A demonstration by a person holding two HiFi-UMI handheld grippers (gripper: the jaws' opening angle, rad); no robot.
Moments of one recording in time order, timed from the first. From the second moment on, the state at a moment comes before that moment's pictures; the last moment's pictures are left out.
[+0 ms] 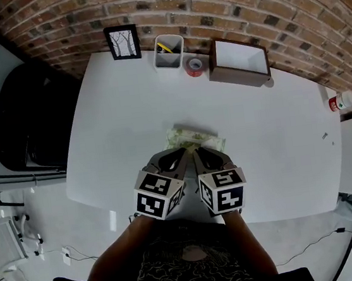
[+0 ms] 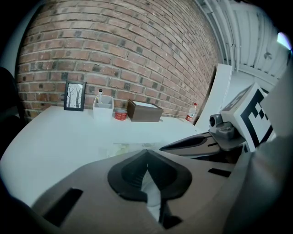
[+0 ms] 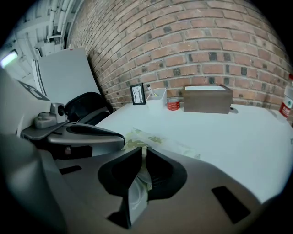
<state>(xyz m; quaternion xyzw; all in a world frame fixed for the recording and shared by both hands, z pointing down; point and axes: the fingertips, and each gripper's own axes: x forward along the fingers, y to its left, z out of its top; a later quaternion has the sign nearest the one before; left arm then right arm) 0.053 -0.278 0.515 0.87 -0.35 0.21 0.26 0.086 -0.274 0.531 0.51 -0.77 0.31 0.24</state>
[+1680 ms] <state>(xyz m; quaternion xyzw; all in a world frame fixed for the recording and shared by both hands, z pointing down) 0.039 -0.252 0.472 0.89 -0.34 0.18 0.22 0.076 -0.253 0.477 0.55 -0.77 0.27 0.18</state>
